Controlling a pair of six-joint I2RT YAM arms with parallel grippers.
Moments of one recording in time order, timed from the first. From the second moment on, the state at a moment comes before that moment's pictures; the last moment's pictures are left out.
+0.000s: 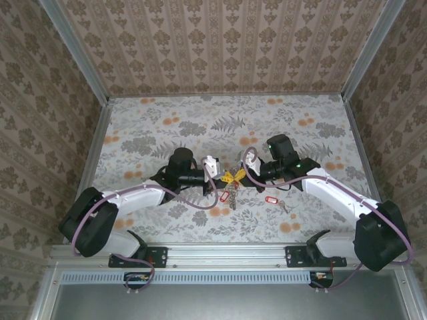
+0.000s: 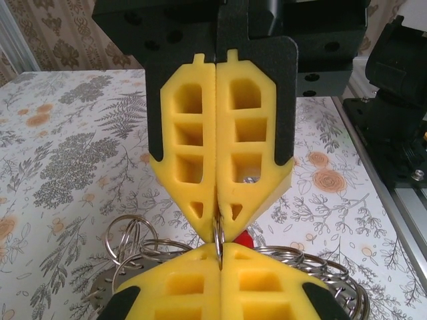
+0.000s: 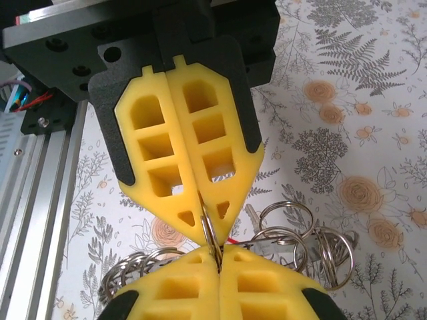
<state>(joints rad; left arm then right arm) -0.74 1.40 0.63 0.41 0.80 0.32 0.46 1.27 0.83 -0.35 -0.75 -0.55</state>
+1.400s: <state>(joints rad) -0.73 1.39 0.65 0.36 0.83 0.34 0.45 1.28 0.84 -0.34 -0.79 -0.58</state>
